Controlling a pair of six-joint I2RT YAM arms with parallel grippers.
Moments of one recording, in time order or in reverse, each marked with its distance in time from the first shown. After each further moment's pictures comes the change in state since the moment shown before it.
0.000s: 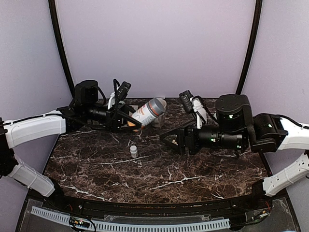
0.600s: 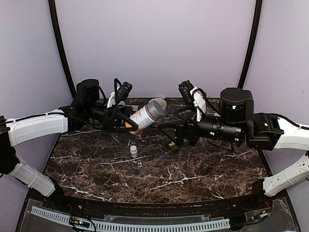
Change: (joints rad) left arm 0.002 0.035 0.015 0.048 0.174 -0.114; right arm -0.088 -0.030 -0.063 0.212 -0.048 -0.372
